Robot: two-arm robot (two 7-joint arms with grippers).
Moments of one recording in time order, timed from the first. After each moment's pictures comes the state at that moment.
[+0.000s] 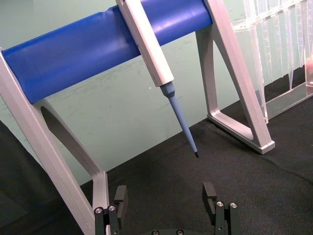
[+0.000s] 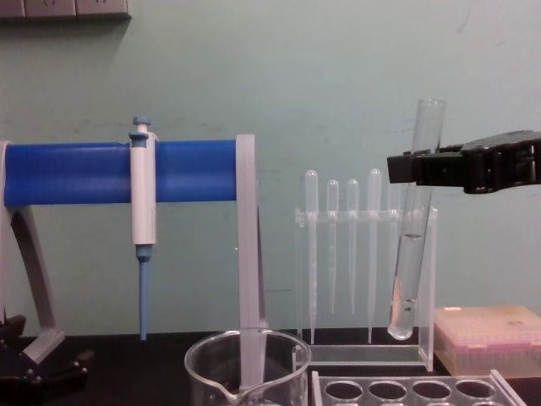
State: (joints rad) left arm -0.20 0.60 0.45 -1.41 -0.25 -0.12 0.03; right arm 0.30 0.66 -0.36 -1.87 0.57 0.32 0.40
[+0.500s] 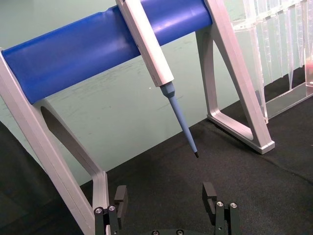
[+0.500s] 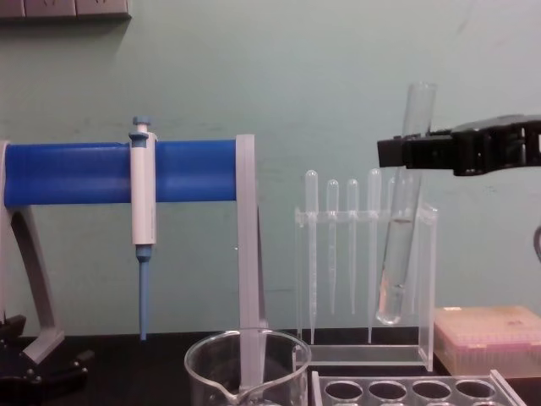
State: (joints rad) left arm -0.20 0.60 0.45 -1.41 -0.25 -0.12 0.03; right arm 0.32 0.66 -0.37 -1.88 0.57 0.32 0.40
